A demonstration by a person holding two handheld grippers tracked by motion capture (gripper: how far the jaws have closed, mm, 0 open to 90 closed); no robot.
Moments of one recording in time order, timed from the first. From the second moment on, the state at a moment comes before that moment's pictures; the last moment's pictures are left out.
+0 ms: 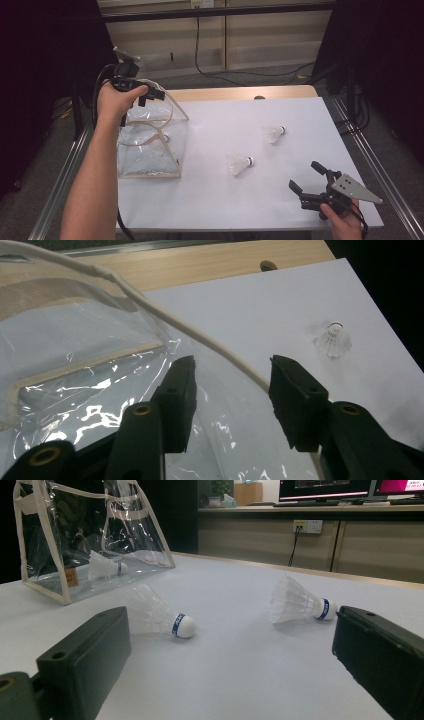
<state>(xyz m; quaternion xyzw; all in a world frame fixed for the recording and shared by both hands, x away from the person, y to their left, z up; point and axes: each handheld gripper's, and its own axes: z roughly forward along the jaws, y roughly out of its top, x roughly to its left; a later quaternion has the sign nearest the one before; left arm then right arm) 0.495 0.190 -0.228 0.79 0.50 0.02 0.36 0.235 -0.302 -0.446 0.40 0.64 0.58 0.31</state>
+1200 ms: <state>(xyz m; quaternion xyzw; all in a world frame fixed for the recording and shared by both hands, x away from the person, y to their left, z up) 0.465 0.153 -0.207 0.83 0.42 -0.01 0.37 0.234 -0.303 -0.445 0.40 0.64 0.58 0.31</state>
